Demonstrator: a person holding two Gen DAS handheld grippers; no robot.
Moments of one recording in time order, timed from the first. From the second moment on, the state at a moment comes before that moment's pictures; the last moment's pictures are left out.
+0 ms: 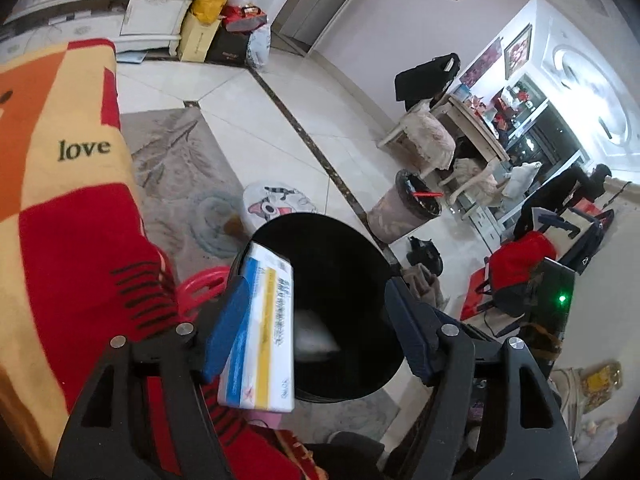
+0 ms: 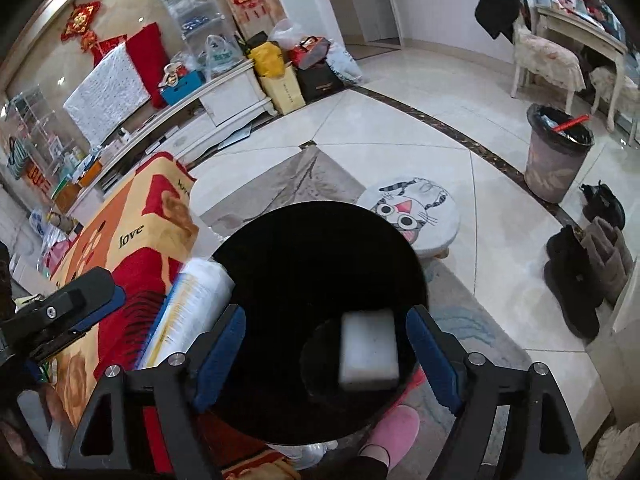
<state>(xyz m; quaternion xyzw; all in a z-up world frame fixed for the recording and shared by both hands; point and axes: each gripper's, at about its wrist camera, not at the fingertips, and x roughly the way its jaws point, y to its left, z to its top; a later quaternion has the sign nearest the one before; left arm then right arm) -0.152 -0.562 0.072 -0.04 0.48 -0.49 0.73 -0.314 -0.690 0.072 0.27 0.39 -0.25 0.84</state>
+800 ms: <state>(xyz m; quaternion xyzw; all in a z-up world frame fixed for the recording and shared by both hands) -0.153 -0.432 0.084 0.03 0.42 -0.35 0.84 -0.261 -0.589 0.089 0.21 0.40 -0.15 0.88</state>
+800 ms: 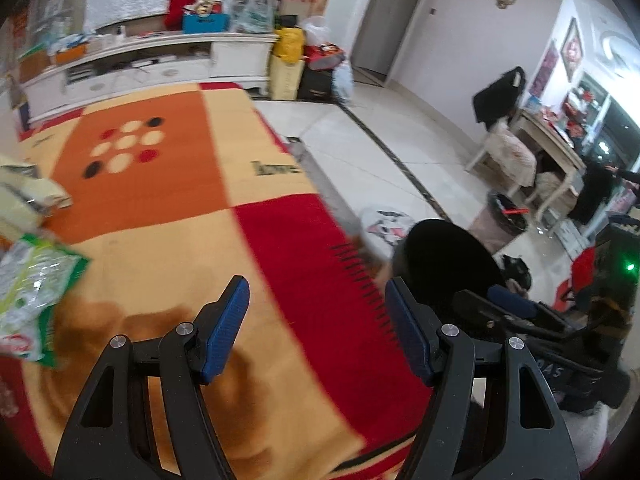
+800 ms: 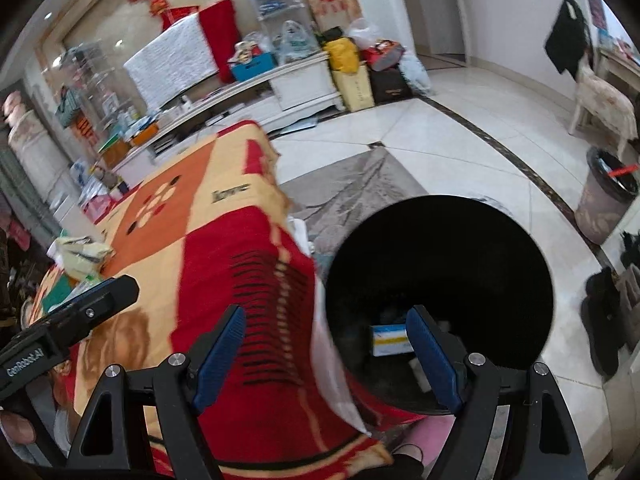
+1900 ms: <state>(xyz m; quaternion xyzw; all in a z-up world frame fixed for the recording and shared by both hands) -0.153 -0.168 0.099 -0.05 0.43 -0.15 0.89 -0.140 -0.389 0.086 0.15 0.45 0.06 0.88</state>
